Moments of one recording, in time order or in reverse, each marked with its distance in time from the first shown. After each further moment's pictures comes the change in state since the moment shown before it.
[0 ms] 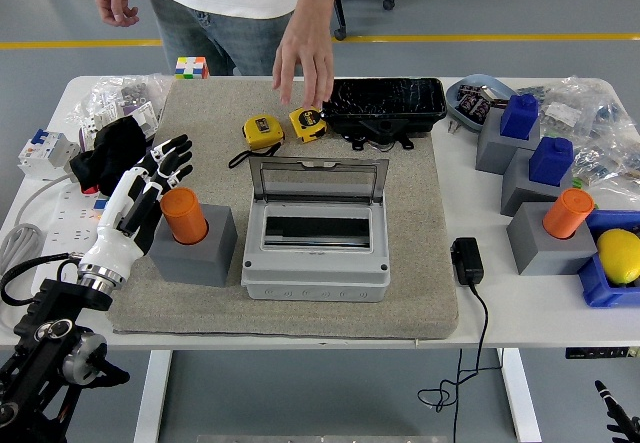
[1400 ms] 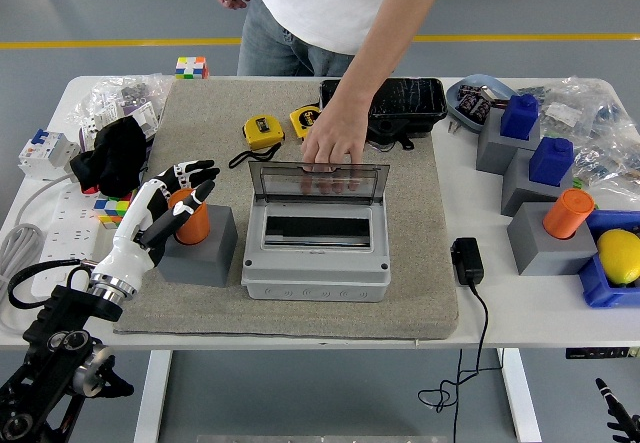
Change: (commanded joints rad) left arm 0.023 0.000 0.038 -0.025 0.117 0.025 0.001; right arm 0.003 -0.001 0.011 0.000 -0.002 0.000 0.001
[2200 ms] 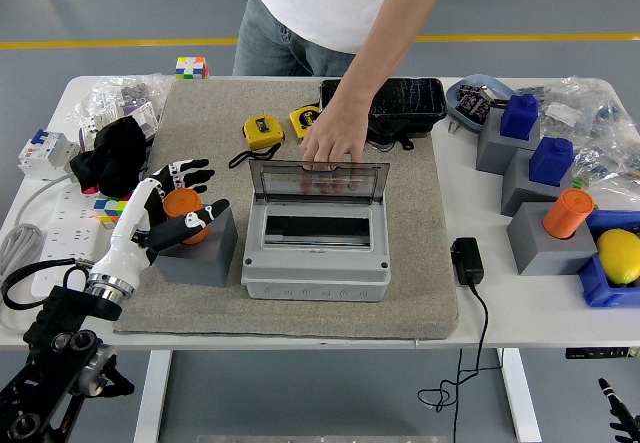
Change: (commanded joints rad) left arm -0.003 -0.002 0.005 0.016 0.061 0.072 -0.011; right arm 0.000 -0.002 0.016 0.000 -0.004 0.001 0.001
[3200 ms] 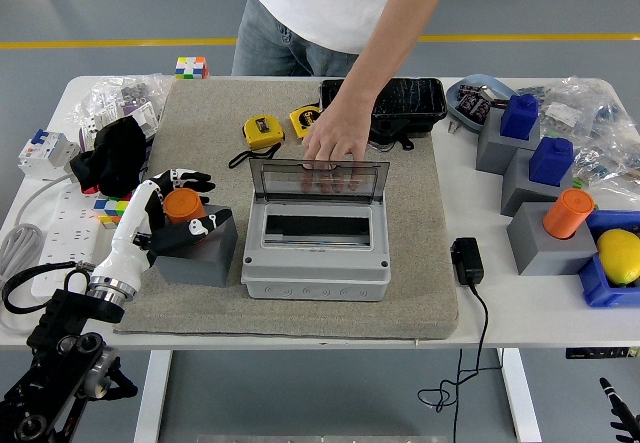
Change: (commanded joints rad) left arm 0.004 -0.005 0.016 0.004 0.024 0.042 -0.003; right arm 0.000 -0.002 0.010 -0.002 -0.005 0.002 -0.001
